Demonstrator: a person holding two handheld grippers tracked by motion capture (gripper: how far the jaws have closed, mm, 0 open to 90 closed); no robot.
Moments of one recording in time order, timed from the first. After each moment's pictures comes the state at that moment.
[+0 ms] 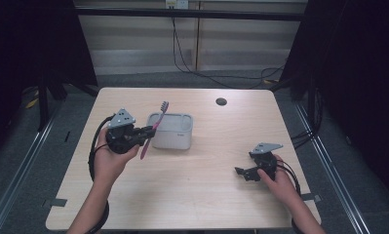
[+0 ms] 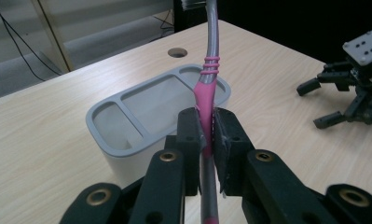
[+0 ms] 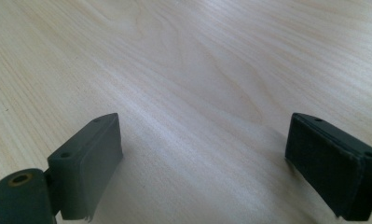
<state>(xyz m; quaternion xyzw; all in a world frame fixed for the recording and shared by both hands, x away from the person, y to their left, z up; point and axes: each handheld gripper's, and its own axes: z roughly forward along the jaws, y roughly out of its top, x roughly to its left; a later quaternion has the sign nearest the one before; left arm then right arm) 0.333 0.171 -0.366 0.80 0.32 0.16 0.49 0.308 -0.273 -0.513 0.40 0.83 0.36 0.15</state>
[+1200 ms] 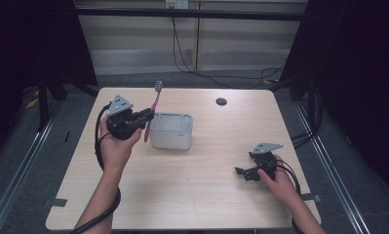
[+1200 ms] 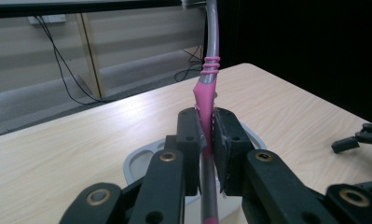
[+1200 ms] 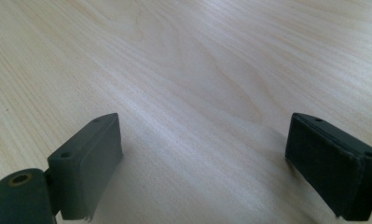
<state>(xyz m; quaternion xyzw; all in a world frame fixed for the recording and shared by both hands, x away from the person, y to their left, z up) 0.356 0.165 -0.352 0.74 0.36 0.21 0.53 0.308 -0.273 -0.513 0.40 0.83 0.36 0.15</state>
